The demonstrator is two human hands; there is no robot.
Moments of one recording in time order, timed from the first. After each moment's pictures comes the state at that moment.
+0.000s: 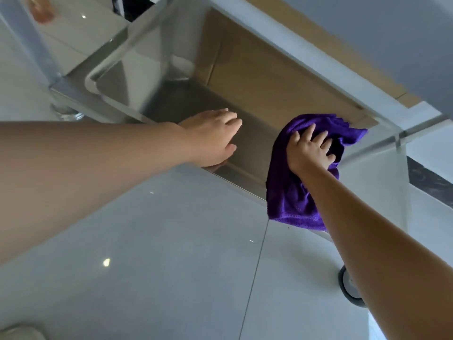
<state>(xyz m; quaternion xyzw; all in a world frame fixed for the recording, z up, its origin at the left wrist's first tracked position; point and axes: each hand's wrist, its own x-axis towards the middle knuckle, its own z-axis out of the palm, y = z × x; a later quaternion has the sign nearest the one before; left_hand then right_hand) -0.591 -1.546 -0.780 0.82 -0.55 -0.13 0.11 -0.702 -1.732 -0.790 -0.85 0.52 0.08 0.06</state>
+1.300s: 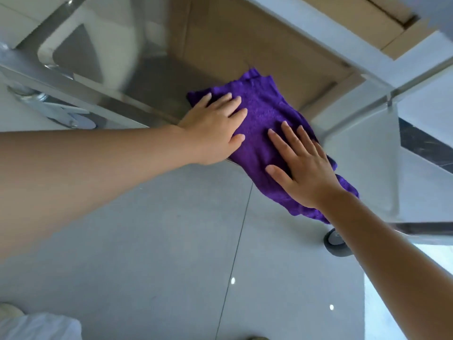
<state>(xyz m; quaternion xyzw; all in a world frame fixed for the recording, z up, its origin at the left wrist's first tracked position) -0.665 -1.583 -0.790 0.82 -0.56 -0.10 0.09 -0.835 -1.723 -0.778 -0.98 0.18 0.12 0.00</state>
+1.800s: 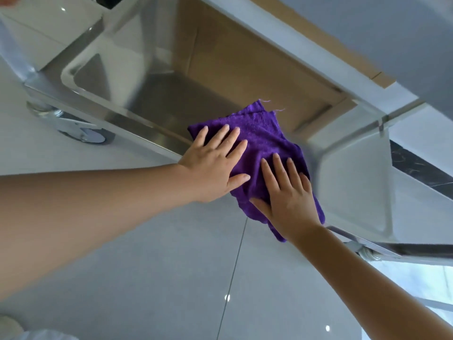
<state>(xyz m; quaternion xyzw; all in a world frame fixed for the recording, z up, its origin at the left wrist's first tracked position) -0.685 -1.557 -0.796 0.83 -0.56 -0.08 0.02 -0.832 -1.682 -0.792 -0.97 0.19 0.12 -0.08</state>
